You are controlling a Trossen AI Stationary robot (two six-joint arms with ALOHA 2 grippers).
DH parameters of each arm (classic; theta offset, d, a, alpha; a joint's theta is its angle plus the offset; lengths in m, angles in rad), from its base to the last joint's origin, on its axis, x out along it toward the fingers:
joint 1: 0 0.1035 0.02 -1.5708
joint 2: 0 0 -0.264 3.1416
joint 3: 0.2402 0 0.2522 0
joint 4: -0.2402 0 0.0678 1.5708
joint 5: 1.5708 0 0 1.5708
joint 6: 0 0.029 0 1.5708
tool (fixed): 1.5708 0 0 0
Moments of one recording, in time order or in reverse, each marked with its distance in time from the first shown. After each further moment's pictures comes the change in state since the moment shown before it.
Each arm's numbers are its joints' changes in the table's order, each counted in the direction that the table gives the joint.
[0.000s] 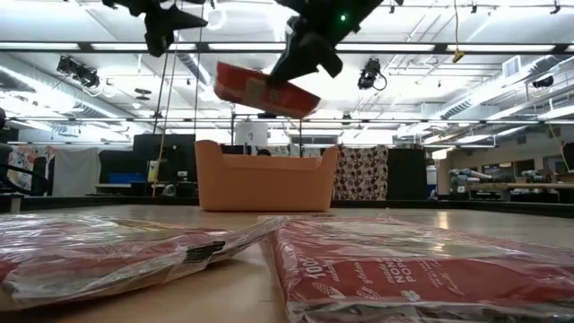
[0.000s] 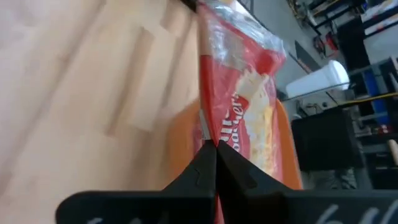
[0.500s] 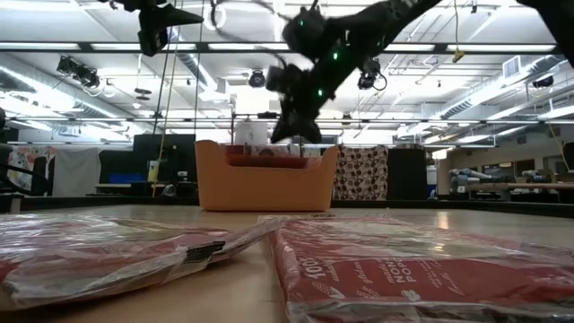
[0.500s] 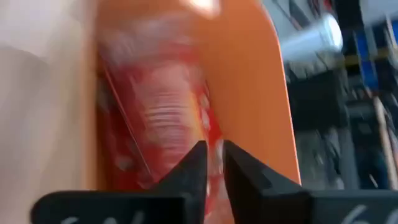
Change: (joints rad) left arm -0.004 -0.031 -0.001 -0.017 0.000 -0.137; right arm -0.259 0.175 0.012 0.135 -0.061 -0.138
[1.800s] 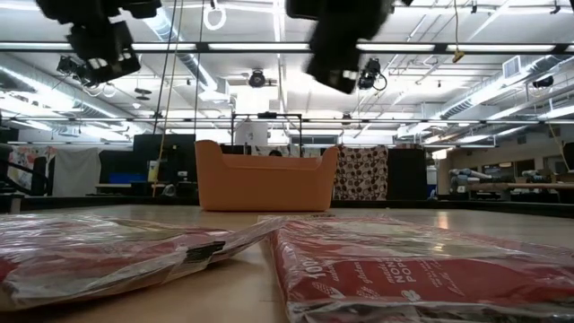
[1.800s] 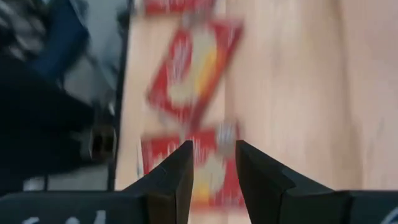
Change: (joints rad) left arm -0.427 0.245 0.001 -0.264 0.087 0.003; right arm 0.377 -0.155 0.000 -0.408 -0.698 1.100
